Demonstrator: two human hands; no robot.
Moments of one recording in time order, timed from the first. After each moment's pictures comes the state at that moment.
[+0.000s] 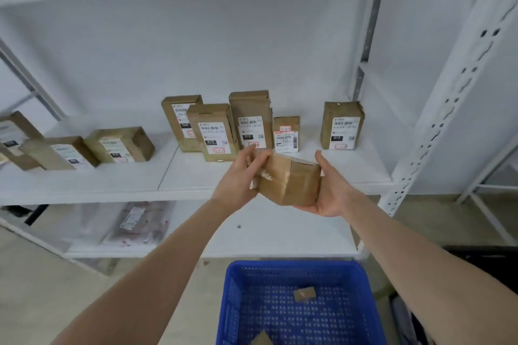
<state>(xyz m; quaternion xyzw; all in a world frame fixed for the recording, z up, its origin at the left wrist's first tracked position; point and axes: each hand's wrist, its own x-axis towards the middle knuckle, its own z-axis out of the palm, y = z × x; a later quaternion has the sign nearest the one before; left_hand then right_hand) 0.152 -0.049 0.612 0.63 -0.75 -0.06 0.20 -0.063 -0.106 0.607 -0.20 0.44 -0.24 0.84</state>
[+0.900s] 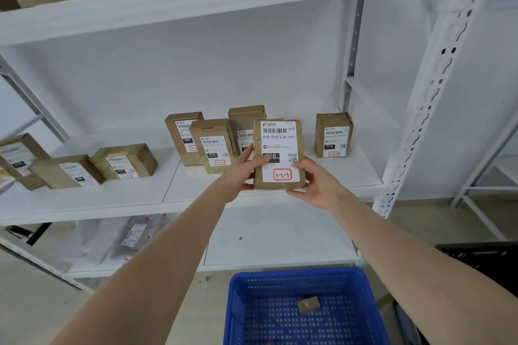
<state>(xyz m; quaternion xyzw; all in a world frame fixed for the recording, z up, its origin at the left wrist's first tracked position) 0.139 -0.061 0.666 0.62 -0.42 -0.53 0.41 -0.046 -0.088 0.632 -0.29 0.39 -0.40 0.78</state>
